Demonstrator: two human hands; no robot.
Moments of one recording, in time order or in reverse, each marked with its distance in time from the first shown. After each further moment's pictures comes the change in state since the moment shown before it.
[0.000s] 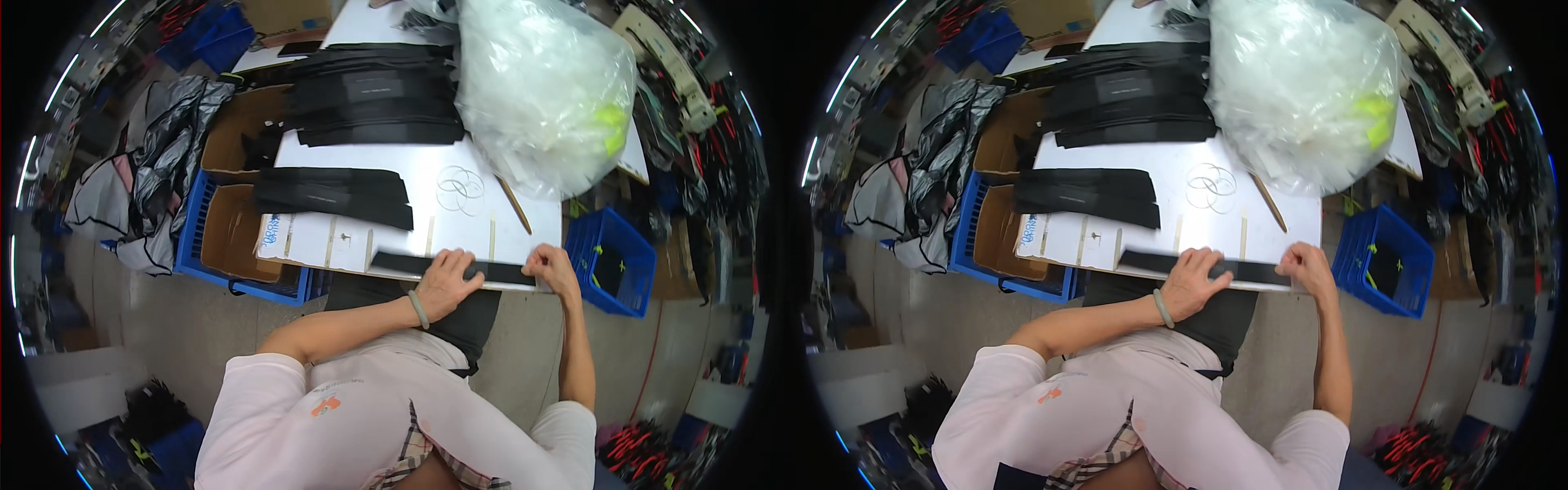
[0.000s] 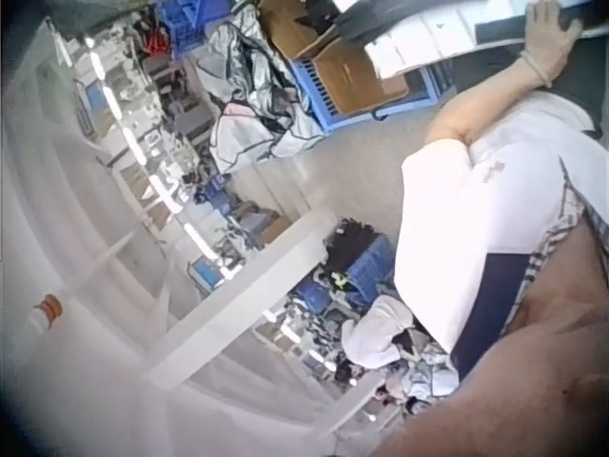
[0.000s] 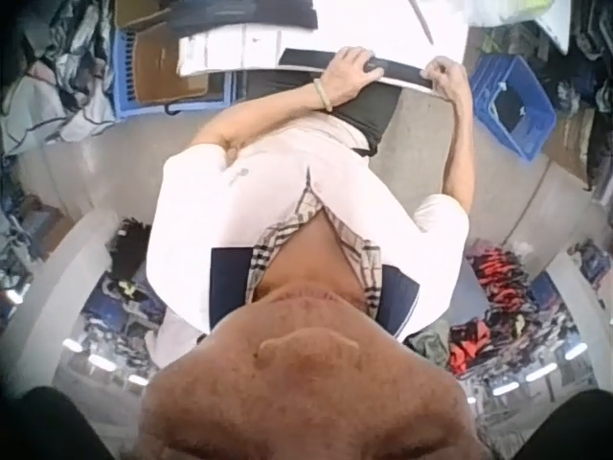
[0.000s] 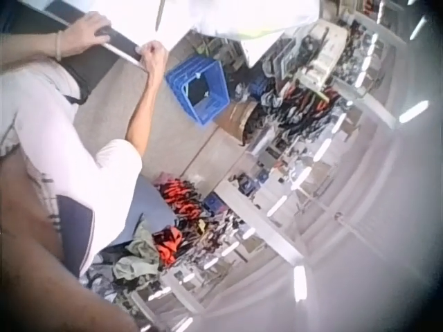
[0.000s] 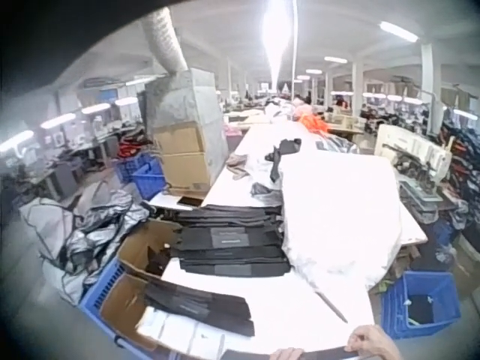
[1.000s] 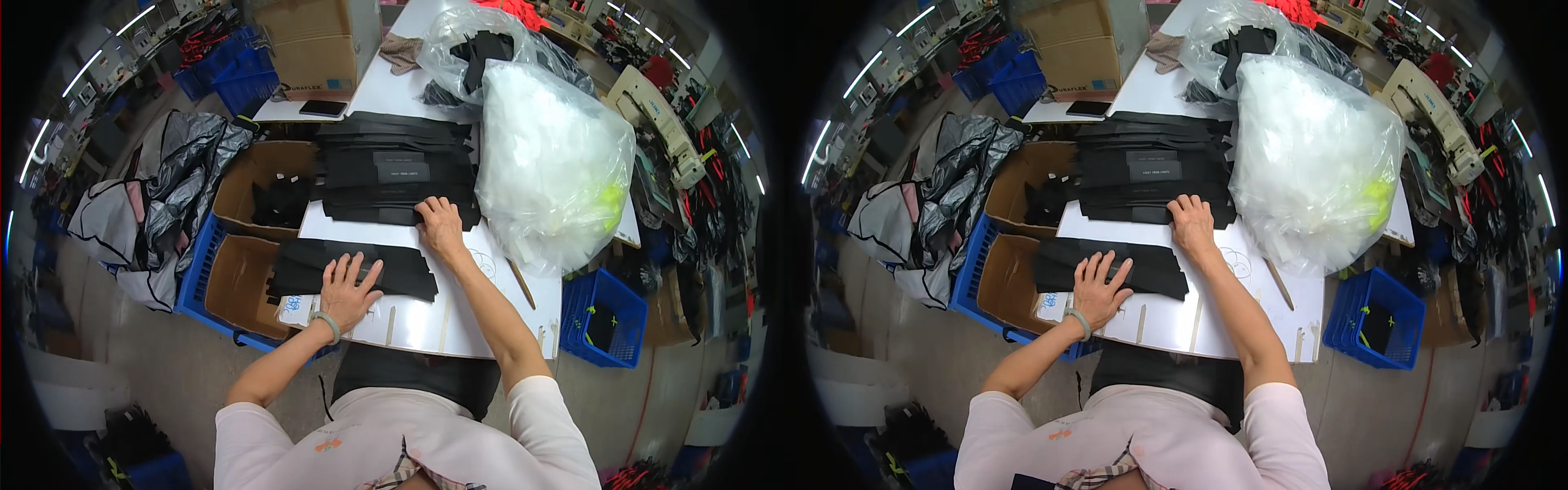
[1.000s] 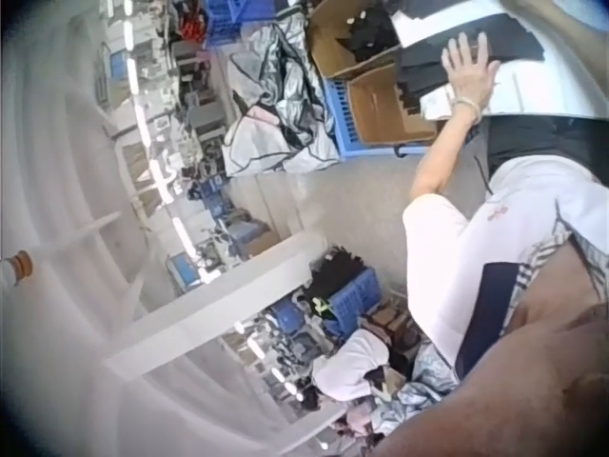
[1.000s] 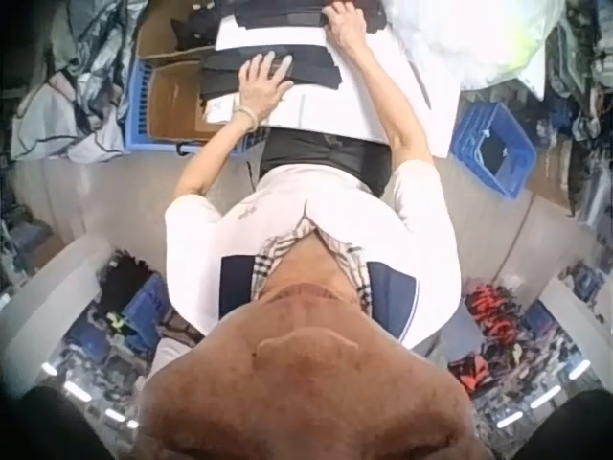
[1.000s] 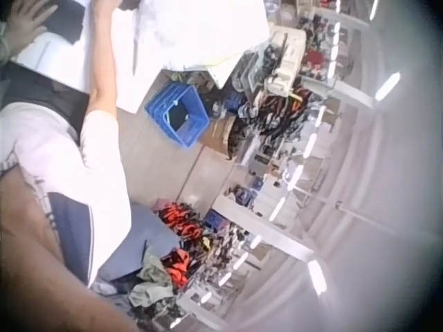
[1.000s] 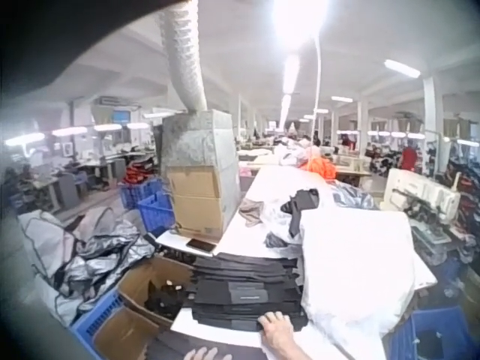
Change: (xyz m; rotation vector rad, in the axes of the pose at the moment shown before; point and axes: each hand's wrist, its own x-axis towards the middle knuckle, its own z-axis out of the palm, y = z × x) left_hand -0.070 -0.152 -0.125 0.489 0.025 -0.359; right_hand 0.228 -0.206 0.140 -0.390 0.501 -0.820
